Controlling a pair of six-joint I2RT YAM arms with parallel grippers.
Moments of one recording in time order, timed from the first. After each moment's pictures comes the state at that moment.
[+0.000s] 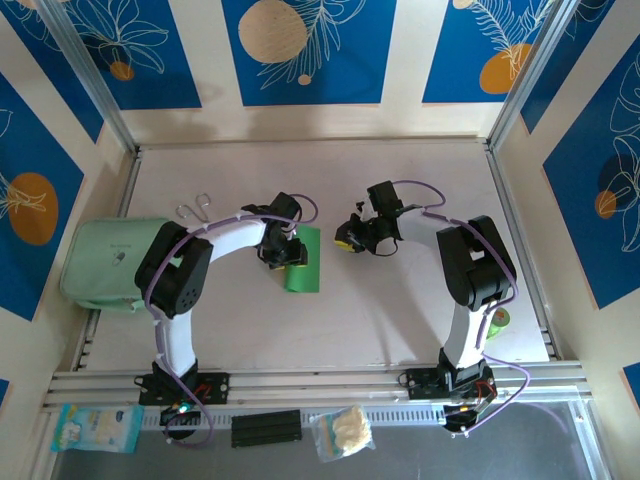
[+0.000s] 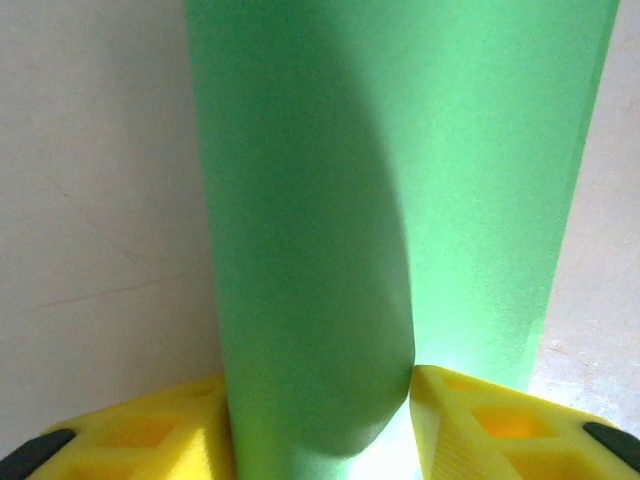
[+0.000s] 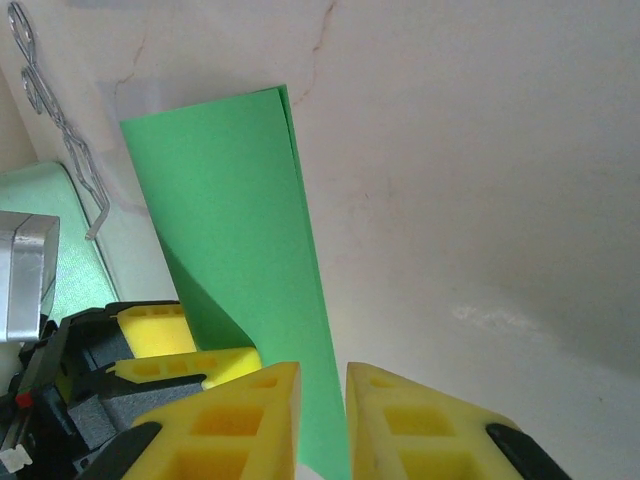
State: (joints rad) left arm -0.58 1.93 1.27 -0.67 0.22 -0.57; right arm 0.36 1.87 1.10 -0.28 -0.64 0.78
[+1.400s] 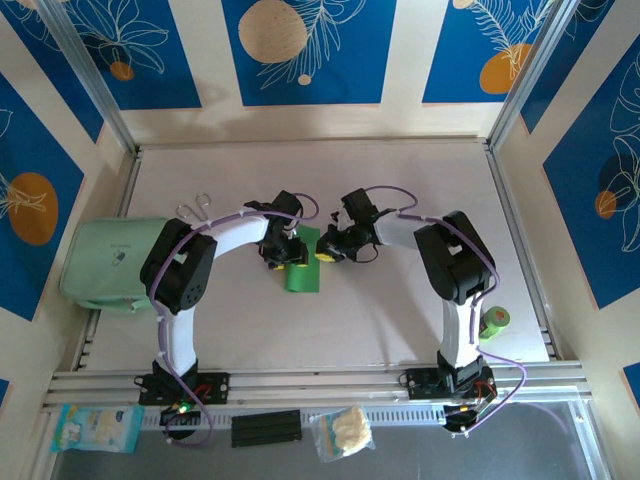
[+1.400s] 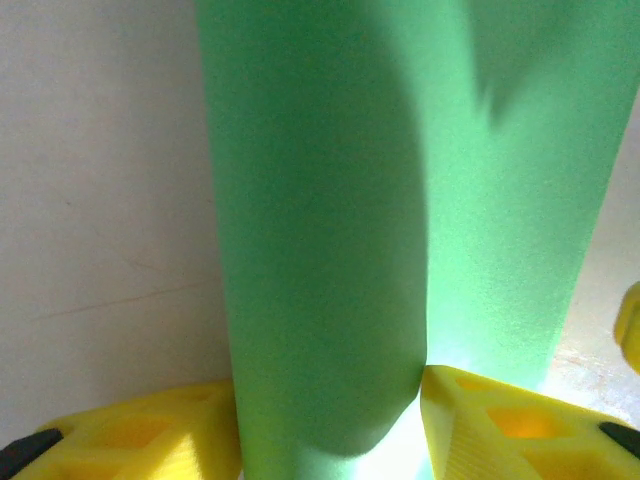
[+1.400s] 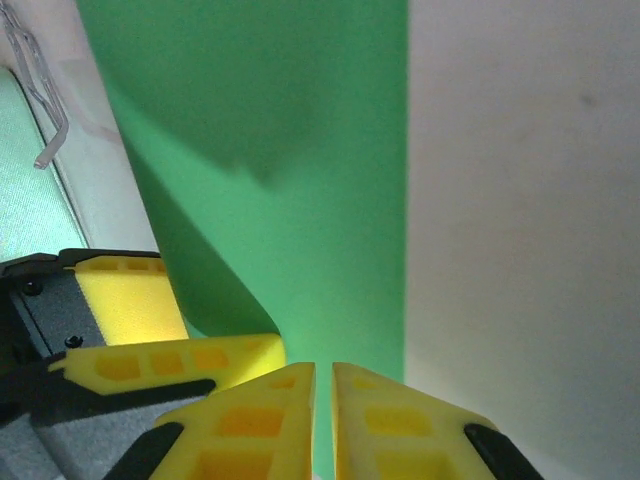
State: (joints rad) left arm -0.58 1.98 1.32 -0.73 0.23 -0.57; right arm 0.50 1.98 1.18 -0.27 -0.66 0.77
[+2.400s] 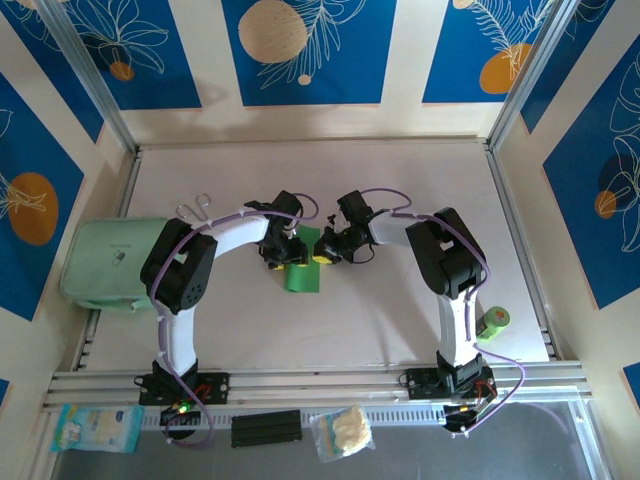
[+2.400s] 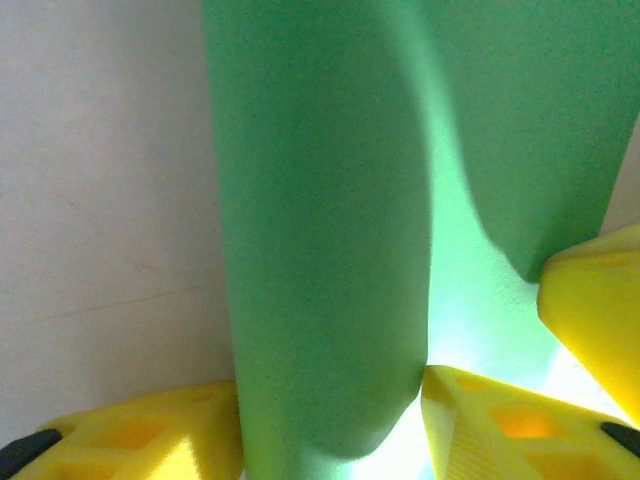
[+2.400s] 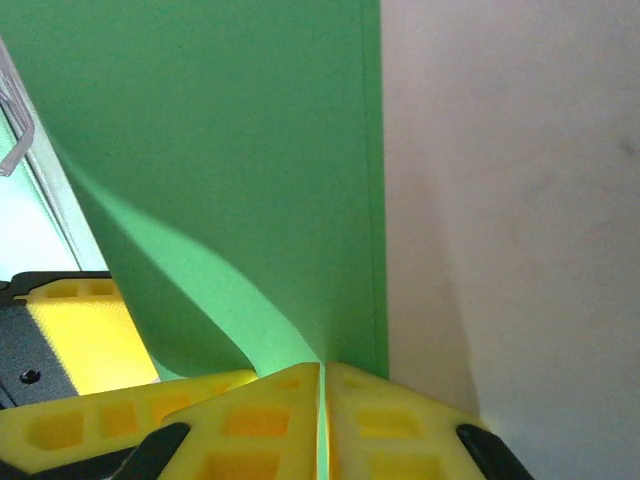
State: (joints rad) left arm -0.58 2.00 1.32 -0.73 0.23 -0.58; right arm 0.51 2.05 1.21 -0.27 -0.68 0.77
